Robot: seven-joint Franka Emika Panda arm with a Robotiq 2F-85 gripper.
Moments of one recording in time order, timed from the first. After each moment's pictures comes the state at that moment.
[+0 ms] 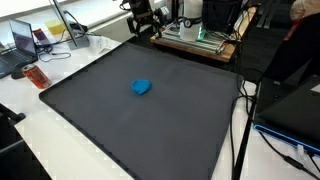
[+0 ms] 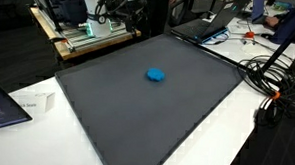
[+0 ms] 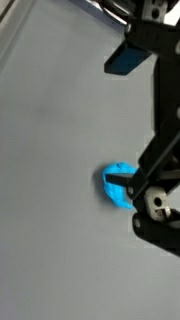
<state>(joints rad) 0.03 -0.12 -0.12 -2.47 0.28 2.27 -0.64</state>
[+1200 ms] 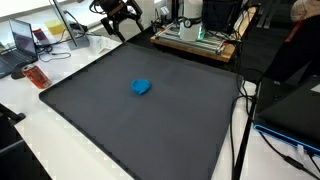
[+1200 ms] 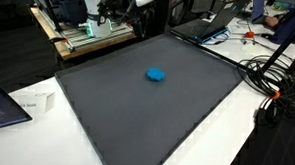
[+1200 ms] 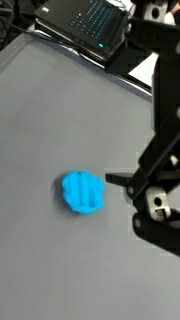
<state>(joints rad) -0.09 0.17 -0.12 -1.99 0.42 1.88 -0.87</state>
